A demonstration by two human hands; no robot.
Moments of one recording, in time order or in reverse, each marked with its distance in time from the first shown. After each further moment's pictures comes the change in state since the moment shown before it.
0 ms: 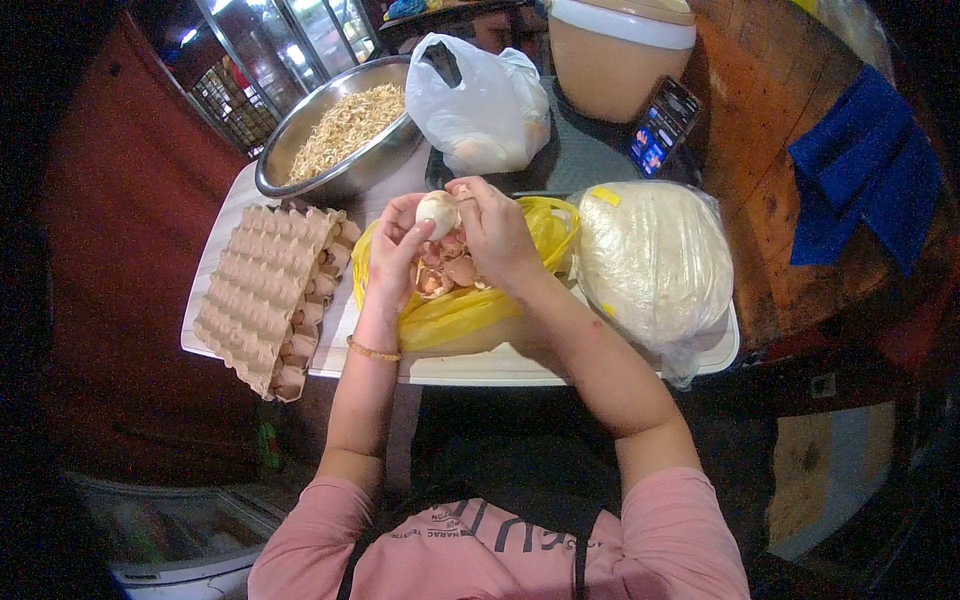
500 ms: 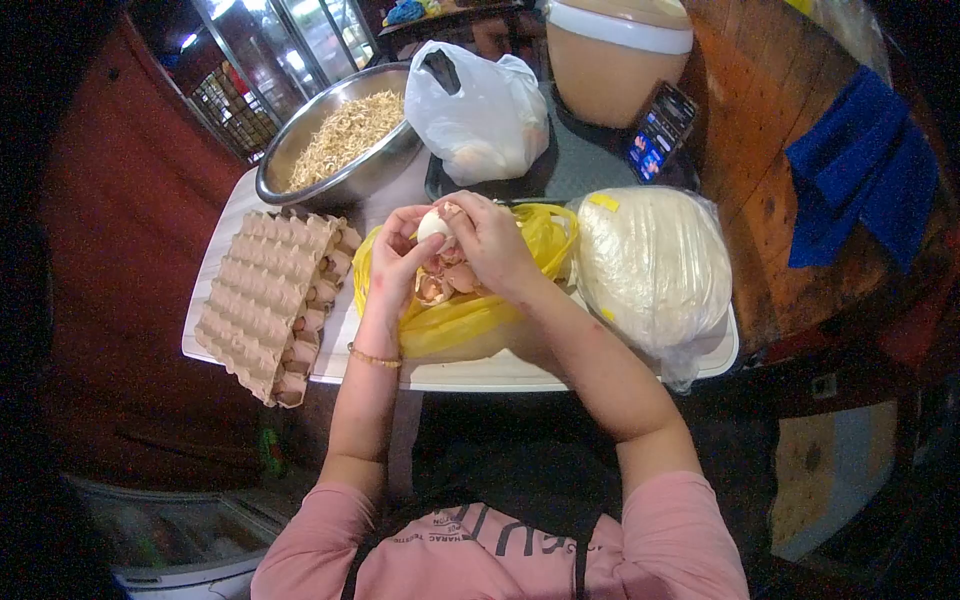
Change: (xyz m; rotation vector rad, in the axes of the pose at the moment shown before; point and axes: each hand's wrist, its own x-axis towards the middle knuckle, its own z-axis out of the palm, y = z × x) left_hand -0.002 0.000 0.000 0.112 -0.018 0.008; right_hand 0.000 0.000 0.005 0.245 -0.046 -0.018
